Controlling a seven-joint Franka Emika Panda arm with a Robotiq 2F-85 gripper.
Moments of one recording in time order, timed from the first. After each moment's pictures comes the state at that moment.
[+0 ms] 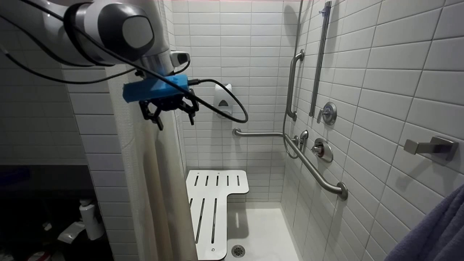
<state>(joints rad) -0.03 -0.42 -0.18 -2.51 -0.12 2.45 -0.42</state>
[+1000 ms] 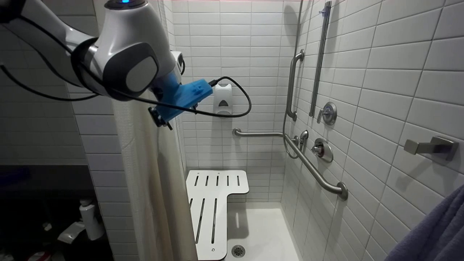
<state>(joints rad) 0.24 -0.40 -0.47 -2.63 0.05 2.93 -1.14</state>
